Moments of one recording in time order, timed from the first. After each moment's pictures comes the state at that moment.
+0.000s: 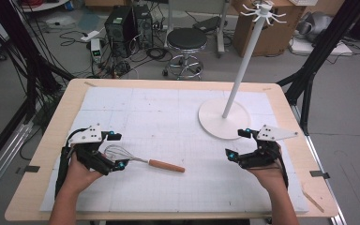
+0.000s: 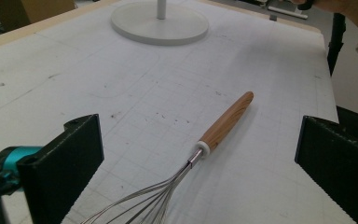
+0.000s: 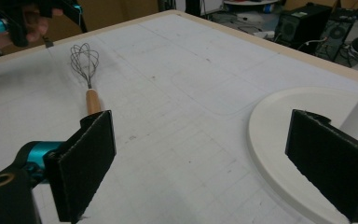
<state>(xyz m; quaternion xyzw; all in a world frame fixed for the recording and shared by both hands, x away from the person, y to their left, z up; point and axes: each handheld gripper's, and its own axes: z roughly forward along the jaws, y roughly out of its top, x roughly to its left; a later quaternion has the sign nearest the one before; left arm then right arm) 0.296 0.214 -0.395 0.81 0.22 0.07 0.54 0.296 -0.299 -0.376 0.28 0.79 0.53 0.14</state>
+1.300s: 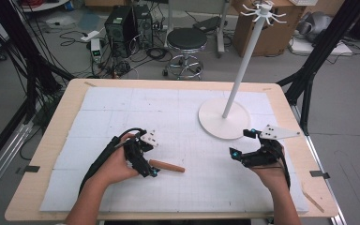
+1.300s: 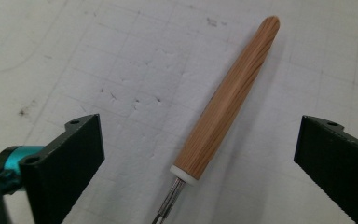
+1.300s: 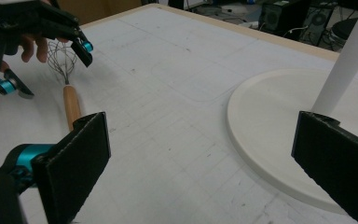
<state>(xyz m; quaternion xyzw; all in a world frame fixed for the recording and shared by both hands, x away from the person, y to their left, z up) 0.327 0.096 -0.412 0.94 0.16 0.02 0.30 0.302 -0.311 -0.386 0.31 0.78 0.52 0.15</state>
